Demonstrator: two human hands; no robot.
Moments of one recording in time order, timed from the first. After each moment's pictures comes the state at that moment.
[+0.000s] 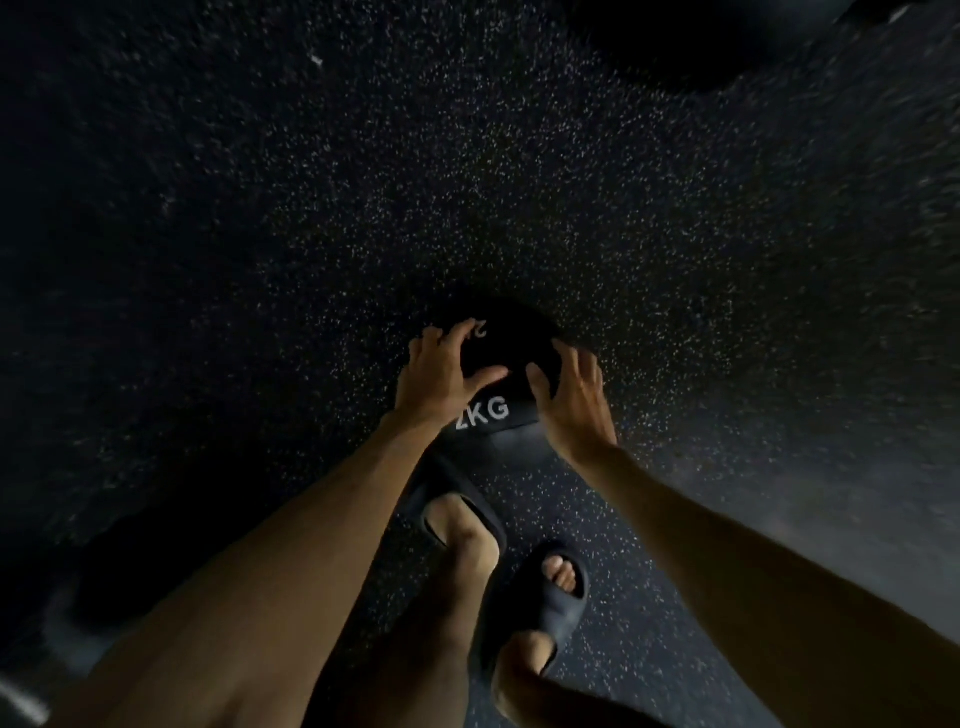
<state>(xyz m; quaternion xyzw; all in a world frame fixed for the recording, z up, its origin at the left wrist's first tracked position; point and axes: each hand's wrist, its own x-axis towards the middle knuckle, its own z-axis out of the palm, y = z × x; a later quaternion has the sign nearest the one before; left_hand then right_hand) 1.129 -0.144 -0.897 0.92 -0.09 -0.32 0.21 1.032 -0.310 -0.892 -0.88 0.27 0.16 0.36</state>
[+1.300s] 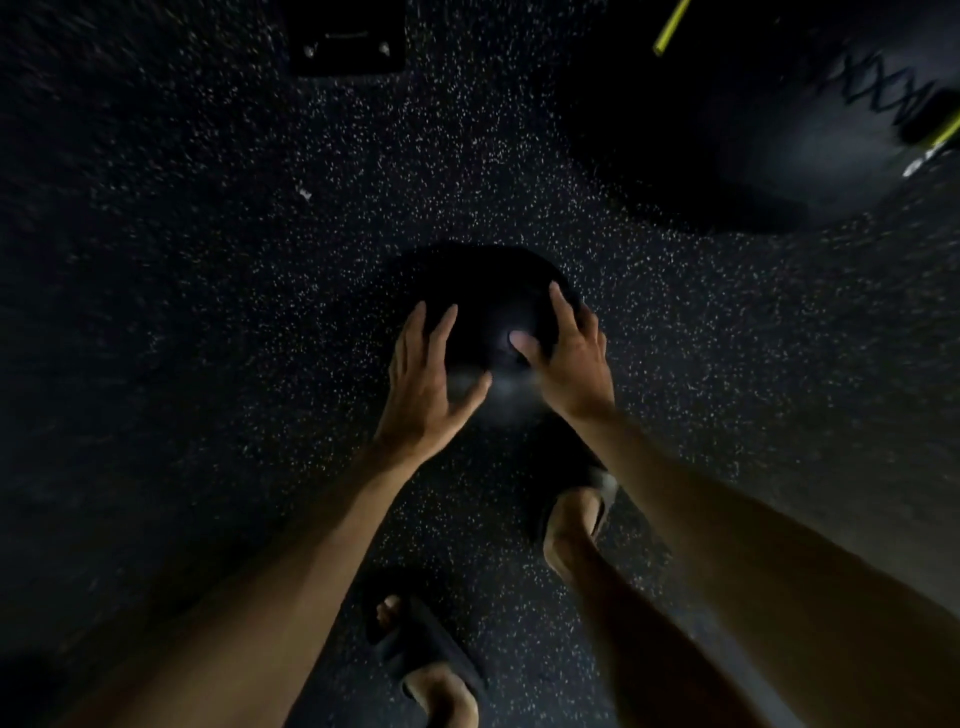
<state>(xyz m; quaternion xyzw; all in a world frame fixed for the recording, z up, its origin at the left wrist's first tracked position) 1.364 -0.238 -0.901 0.93 -0.13 -0.20 0.29 1.344 -0.436 -0.903 -0.87 0.26 0.20 0.38</state>
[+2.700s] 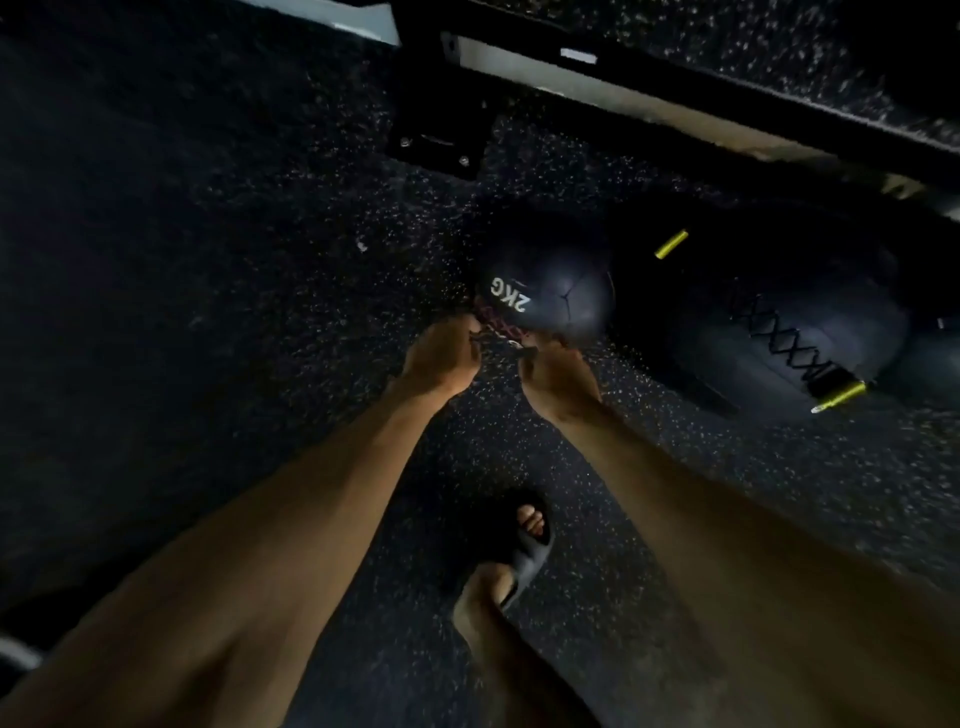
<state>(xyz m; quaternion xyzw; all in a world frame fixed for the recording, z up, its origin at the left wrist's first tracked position) 1.506 -0.327 -0.812 0.92 0.04 -0.28 0.26 1.480 -0.489 -0.813 -0.92 0.06 0.25 0.28</state>
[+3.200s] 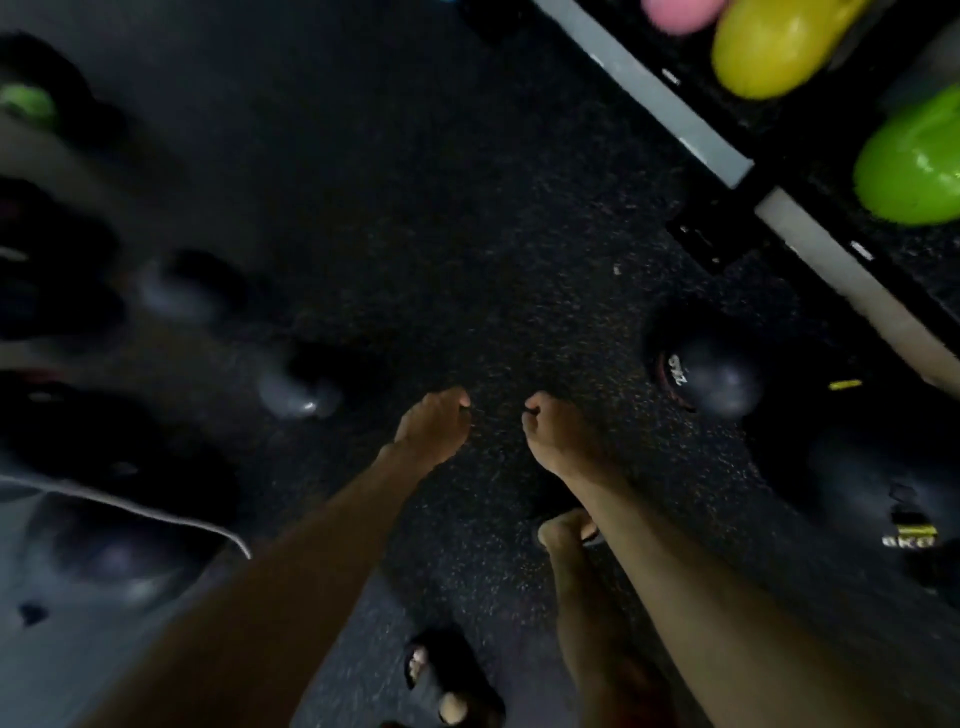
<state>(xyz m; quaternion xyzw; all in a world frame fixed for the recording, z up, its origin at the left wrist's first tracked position) 1.101 -0.077 -0.557 0.86 0.33 -0.23 0.32 1.211 -0.234 -0.555 -0.88 -0.21 0.39 0.16</state>
